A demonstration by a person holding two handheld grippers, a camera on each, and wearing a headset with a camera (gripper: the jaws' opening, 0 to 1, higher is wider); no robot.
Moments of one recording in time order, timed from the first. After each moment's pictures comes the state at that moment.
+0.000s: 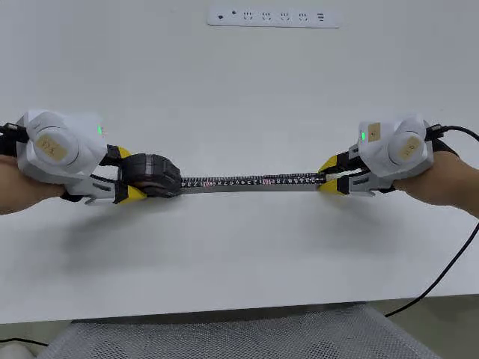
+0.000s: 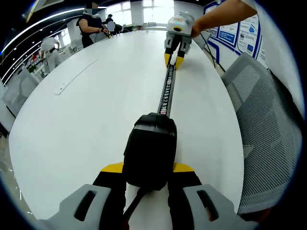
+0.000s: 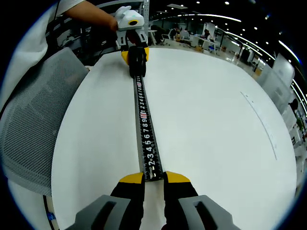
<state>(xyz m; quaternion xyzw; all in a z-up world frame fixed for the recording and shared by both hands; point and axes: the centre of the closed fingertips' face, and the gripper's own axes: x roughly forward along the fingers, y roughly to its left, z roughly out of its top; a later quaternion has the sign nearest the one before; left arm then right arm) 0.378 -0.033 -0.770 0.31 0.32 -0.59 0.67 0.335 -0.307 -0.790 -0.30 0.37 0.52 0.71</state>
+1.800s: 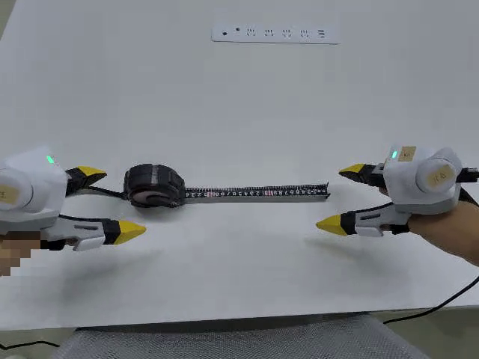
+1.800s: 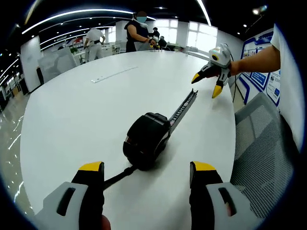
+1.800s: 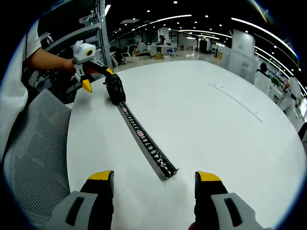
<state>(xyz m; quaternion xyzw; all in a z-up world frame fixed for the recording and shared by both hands) 0.354 0.000 -0.738 0.17 0.32 -0.47 0.80 0.310 -0.303 -0.757 -0.16 0.37 0.41 0.82</state>
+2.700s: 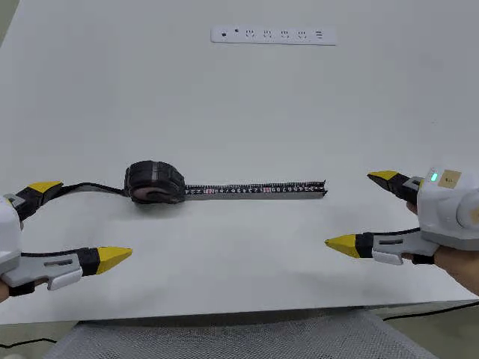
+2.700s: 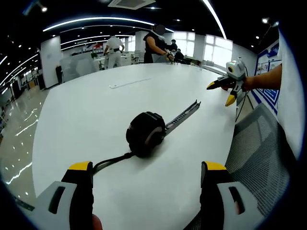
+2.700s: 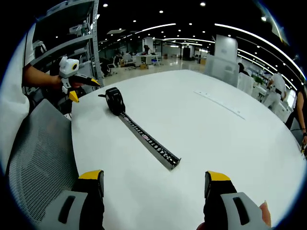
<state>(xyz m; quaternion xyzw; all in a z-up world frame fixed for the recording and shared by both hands) 0.314 0.030 -0.716 0.12 0.30 -0.41 0.85 0.273 -0.311 -0.725 -0.13 0.33 0.35 0.86</state>
